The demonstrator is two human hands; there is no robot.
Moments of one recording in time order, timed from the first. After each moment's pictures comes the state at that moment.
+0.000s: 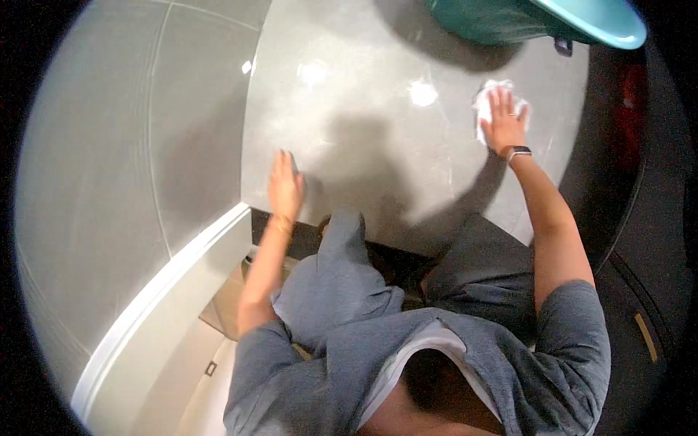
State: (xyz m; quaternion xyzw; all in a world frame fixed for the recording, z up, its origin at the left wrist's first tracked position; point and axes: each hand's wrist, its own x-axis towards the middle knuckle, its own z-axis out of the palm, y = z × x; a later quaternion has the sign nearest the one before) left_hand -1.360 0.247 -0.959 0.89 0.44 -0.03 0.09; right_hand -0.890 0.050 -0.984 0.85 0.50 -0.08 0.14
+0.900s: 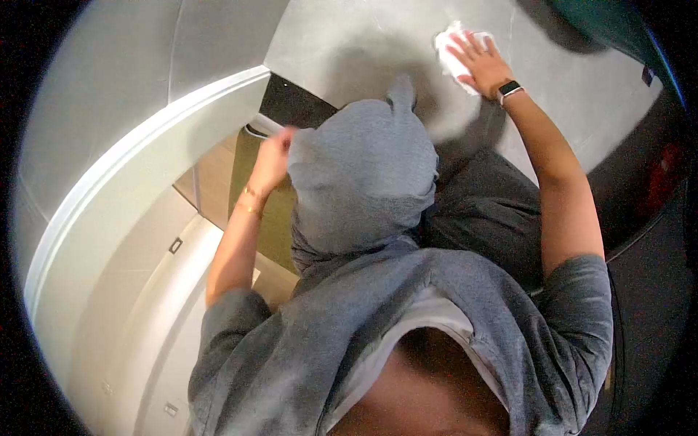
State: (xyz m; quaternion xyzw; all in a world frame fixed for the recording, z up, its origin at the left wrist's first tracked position) left_hand -1.175 -0.141 -0.850 0.67 0.59 -0.08 0.44; right_hand -0.756 -0.119 -1.034 0.47 0.85 -0.17 0.16
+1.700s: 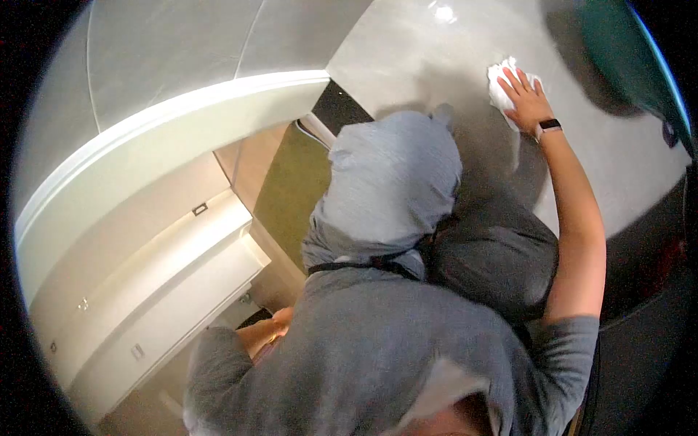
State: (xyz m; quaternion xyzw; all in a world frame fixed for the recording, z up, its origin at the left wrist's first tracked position) left_hand -1.251 -0.507 -0.773 0.36 0.56 -0.52 0.54; right_hand -0.698 -0.139 -1.044 0.53 0.81 -0.23 0.12
